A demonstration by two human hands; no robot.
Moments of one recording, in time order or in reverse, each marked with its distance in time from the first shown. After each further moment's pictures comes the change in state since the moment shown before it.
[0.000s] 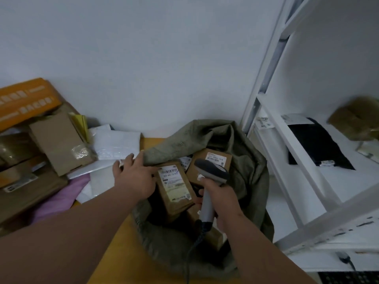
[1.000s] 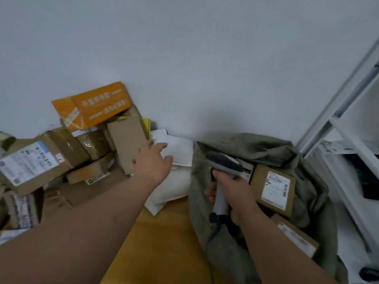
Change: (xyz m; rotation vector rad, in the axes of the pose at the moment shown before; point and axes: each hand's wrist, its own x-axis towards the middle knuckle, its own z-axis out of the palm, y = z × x) left_hand 0.021 -0.166 -0.043 -0.581 0.224 -0.278; right_hand -0.020 -0.026 0.179 -0.085 -0.065 -0.088
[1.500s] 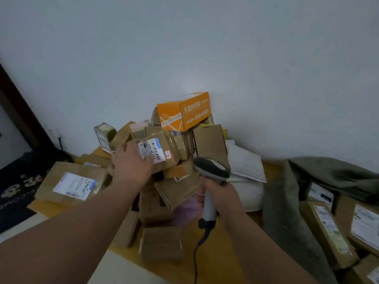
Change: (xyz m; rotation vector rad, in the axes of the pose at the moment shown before) left_hand -0.009 -0.221 -0.169 -0.069 0.331 -0.341; right_hand -0.067 0.036 0.244 -0.209 -0.285 -0.111
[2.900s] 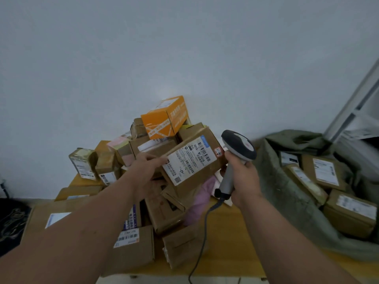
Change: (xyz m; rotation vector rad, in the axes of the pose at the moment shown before) left_hand 0.032 -0.014 -0.028 -0.801 -0.859 -0.111; right_hand -0.050 -0.026 0.028 0.503 0.484 -0.188
